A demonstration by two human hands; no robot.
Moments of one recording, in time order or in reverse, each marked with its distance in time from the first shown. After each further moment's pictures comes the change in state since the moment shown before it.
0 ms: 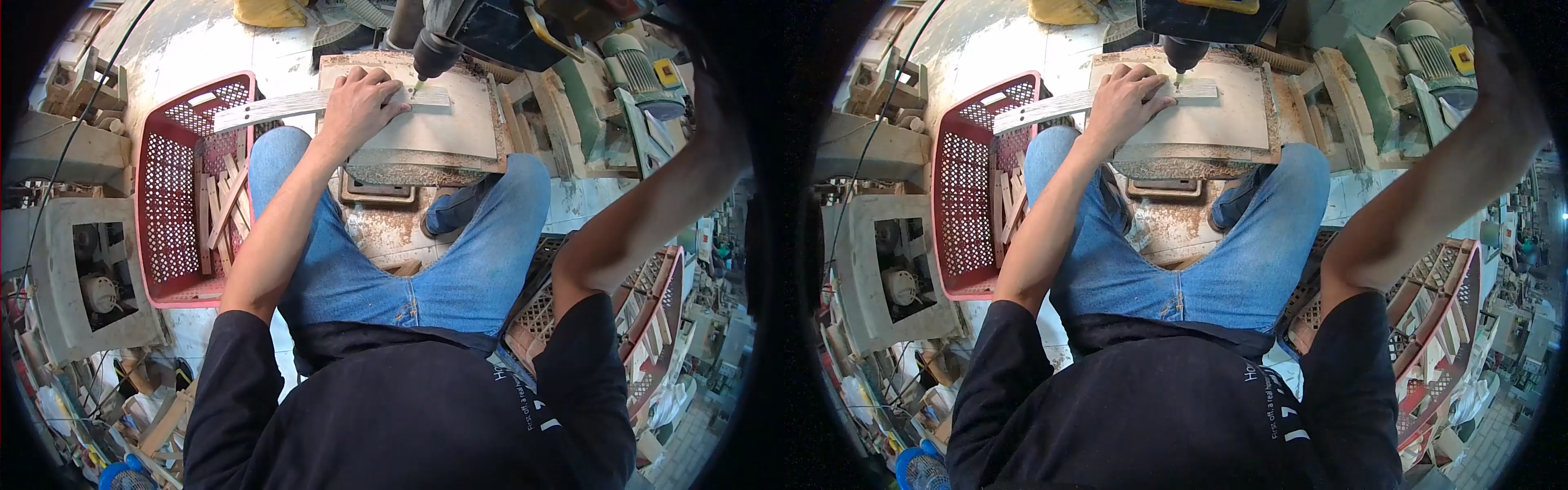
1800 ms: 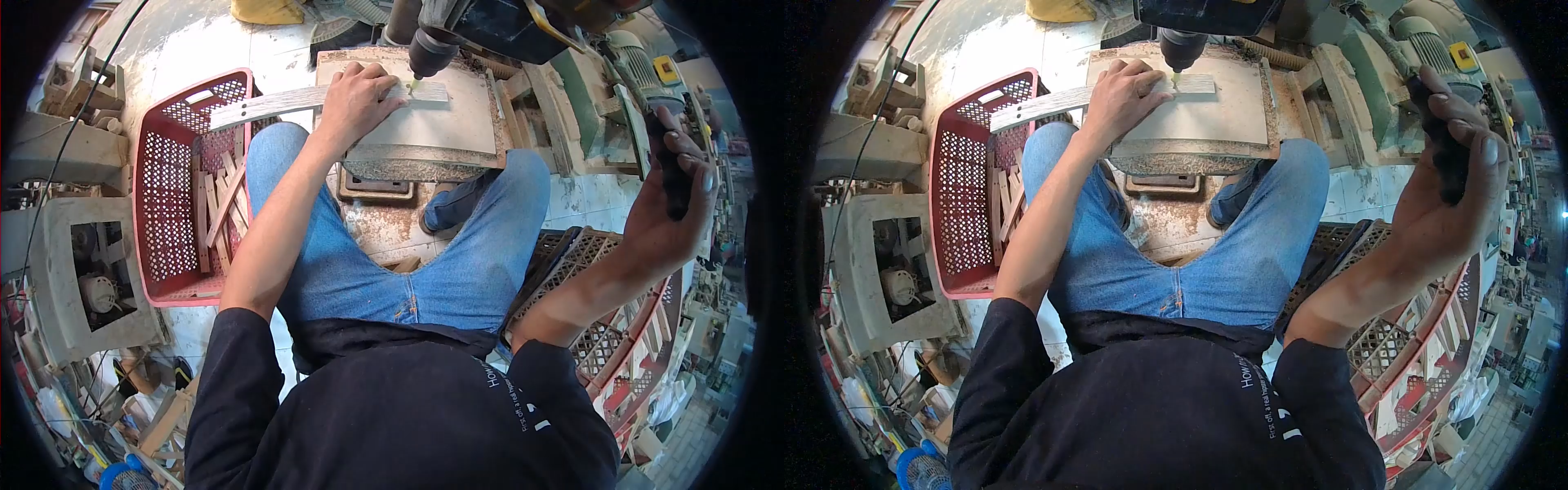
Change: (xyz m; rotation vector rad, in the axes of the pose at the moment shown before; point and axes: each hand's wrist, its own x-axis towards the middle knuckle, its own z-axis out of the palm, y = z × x) left_hand 0.000 -0.005 0.003 -0.035 -0.003 -0.017; right_hand -0.131 0.017 -0.054 -0.296 -0.099 -0.081
